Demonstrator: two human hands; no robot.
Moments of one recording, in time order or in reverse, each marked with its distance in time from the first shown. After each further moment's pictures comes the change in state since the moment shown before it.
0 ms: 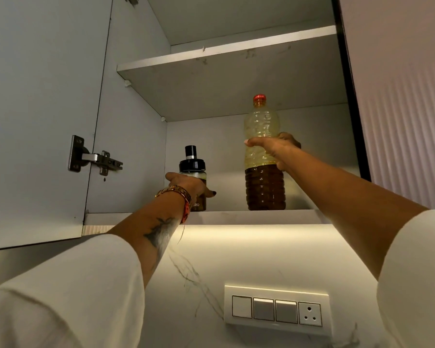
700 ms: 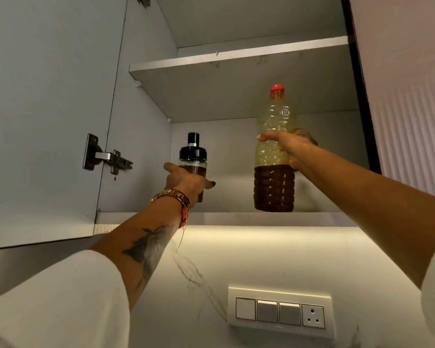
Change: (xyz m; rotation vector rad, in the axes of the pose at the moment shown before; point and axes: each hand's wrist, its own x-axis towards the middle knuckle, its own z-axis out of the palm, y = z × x) left_hand -0.017 -0.005 -0.028 -0.118 0.073 0.198; right_hand -0.020 -0.016 -0.011 0.167 -0.025 0.007
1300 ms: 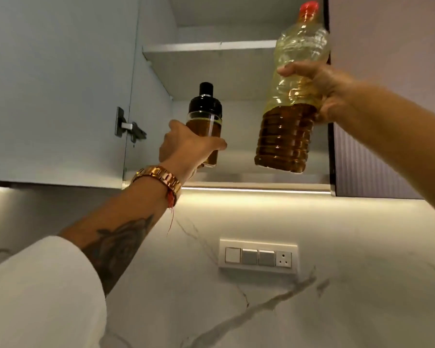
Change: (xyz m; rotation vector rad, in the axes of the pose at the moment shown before) left_hand -0.120 0.034 -0.080 0.041 -0.055 0.225; right_hand -0.177 -0.098 -0.050 0.045 -0.103 -0.016
